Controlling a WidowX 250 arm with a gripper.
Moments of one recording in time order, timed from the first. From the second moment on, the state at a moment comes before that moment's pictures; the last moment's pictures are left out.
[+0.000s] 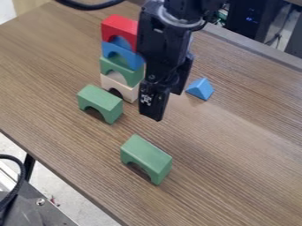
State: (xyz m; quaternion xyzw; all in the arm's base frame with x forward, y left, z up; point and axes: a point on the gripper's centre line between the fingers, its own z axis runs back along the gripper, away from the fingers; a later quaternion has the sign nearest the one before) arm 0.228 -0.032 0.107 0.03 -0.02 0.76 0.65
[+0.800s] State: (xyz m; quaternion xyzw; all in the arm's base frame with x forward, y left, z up) arm 0.208 -0.049 0.066 0.08 -0.05 0.74 0.66
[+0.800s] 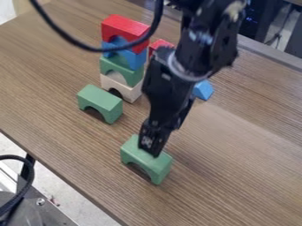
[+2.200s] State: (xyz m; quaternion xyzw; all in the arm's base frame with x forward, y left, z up) arm 0.191 -0.038 0.063 0.07 0.01 0.73 0.68
